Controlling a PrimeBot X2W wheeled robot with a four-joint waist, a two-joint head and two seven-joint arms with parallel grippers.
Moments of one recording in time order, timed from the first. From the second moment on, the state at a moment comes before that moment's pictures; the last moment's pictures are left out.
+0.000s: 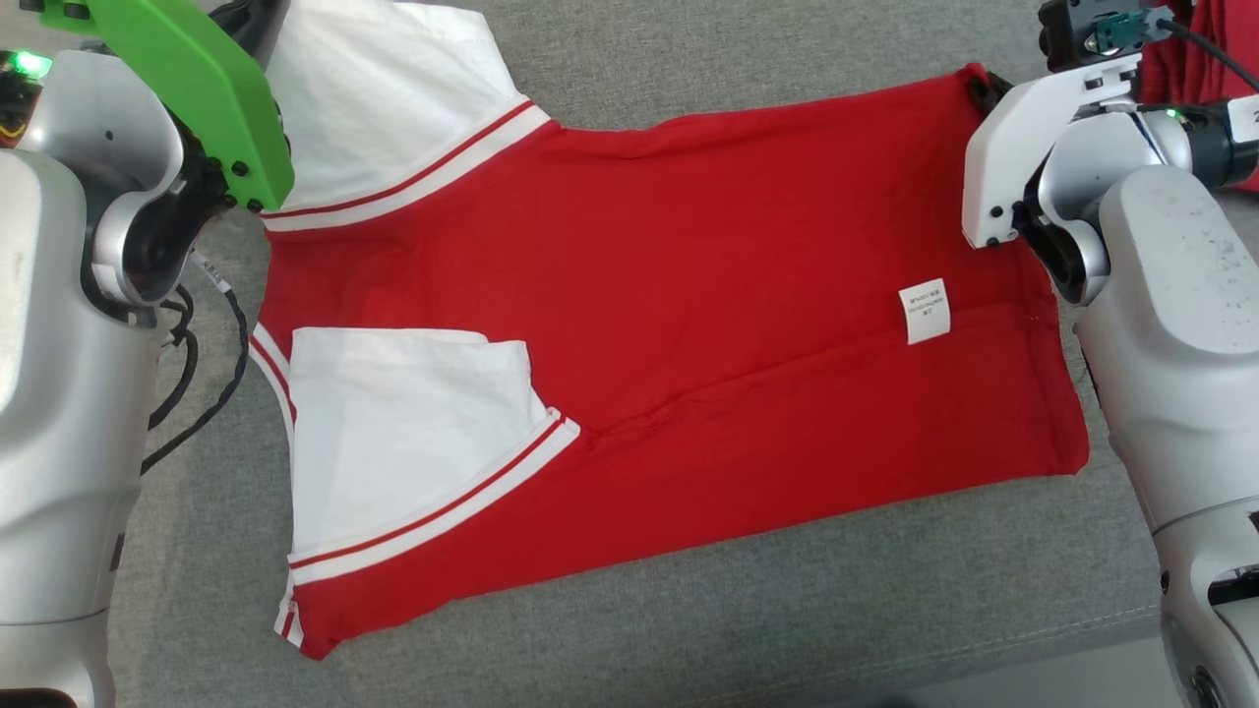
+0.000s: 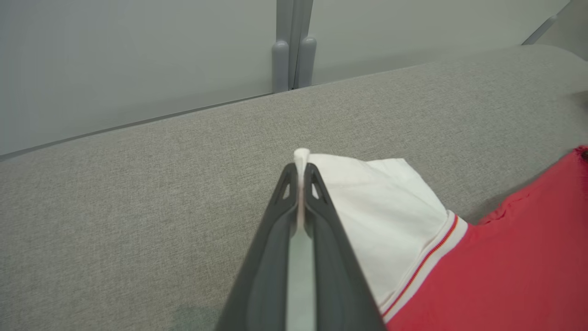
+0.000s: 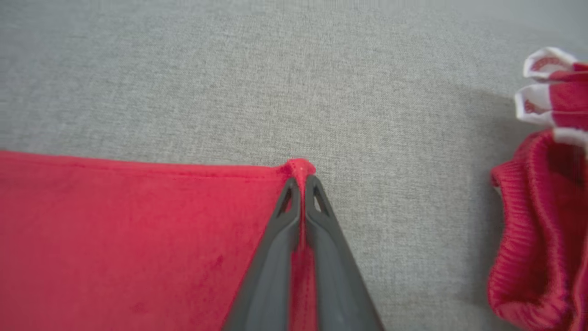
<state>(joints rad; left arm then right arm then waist) -0.94 0.36 -0.33 0.31 -0.61 -0.08 0.57 -0.95 -0.20 0.15 0.75 0.14 0.13 0.33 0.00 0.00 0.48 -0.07</state>
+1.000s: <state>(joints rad) -0.17 0.37 -0.25 -0.23 -0.74 0.00 0.34 -0.41 -0.18 0.00 0.40 0.22 0.13 -0.02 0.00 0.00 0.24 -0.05</state>
